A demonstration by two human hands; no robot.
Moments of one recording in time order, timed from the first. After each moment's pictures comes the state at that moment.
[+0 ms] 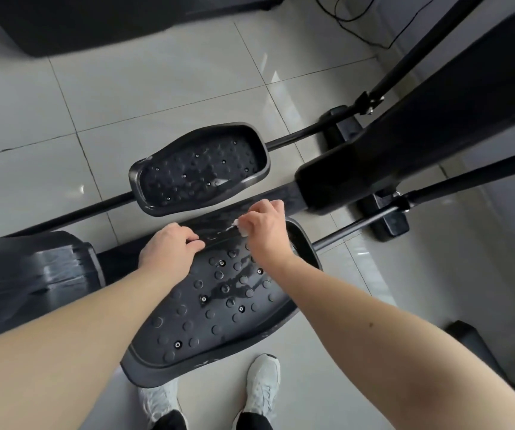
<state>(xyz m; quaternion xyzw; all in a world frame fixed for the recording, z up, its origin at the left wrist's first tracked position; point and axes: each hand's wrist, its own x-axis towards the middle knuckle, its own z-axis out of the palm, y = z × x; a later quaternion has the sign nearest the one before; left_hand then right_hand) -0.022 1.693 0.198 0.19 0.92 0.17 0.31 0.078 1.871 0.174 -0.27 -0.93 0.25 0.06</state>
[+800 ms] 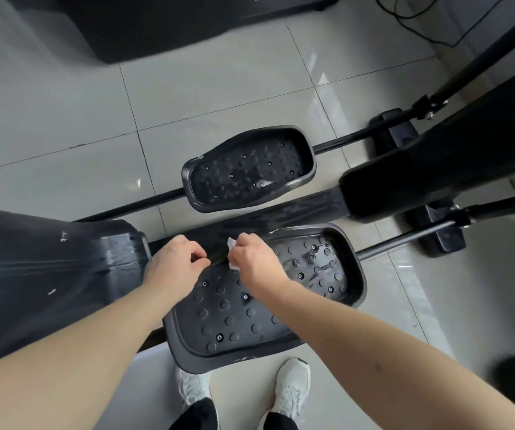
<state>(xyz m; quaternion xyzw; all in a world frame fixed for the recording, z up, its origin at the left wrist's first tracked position) -0.026 1.617 0.211 0.15 0.93 0.16 0.29 0.064 1.780 0.200 -0.07 -0.94 0.29 -0.15</state>
